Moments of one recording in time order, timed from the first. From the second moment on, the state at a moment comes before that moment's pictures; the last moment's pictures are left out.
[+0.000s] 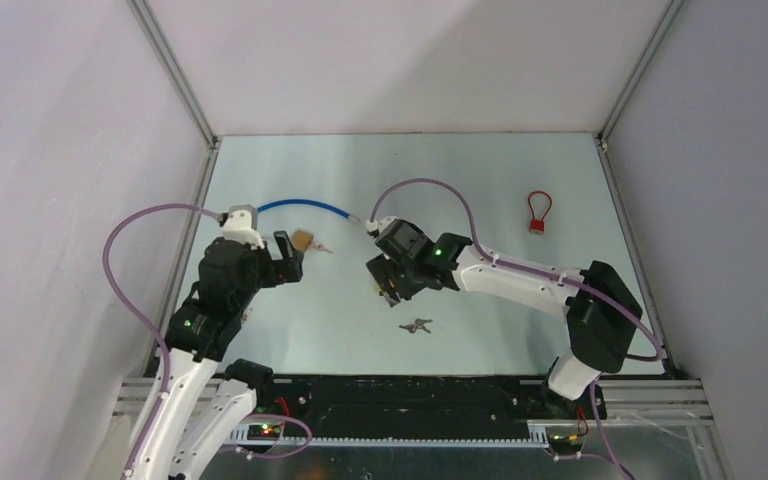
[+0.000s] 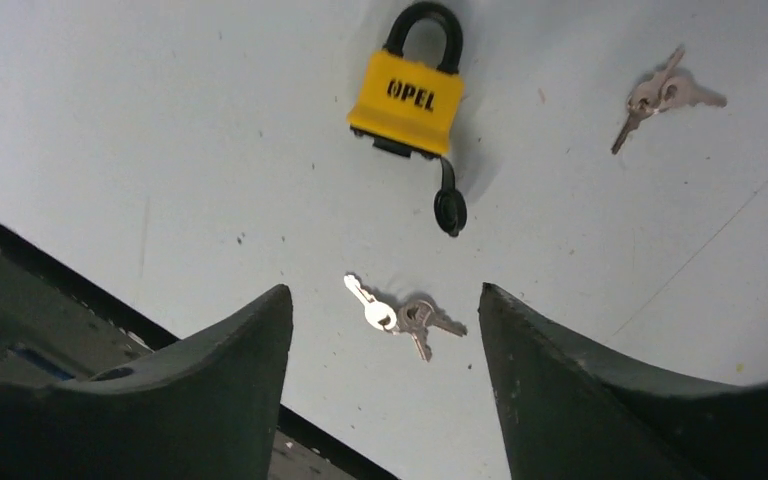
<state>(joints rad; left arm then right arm) -0.29 0.59 0.73 -0.59 -0.14 -0.30 1.00 1.66 1.29 -0.62 0.12 0.33</state>
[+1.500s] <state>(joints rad) -0.32 0.68 0.61 -0.46 0.21 -0.53 1.05 1.57 0.85 -0.39 0.03 0.37</state>
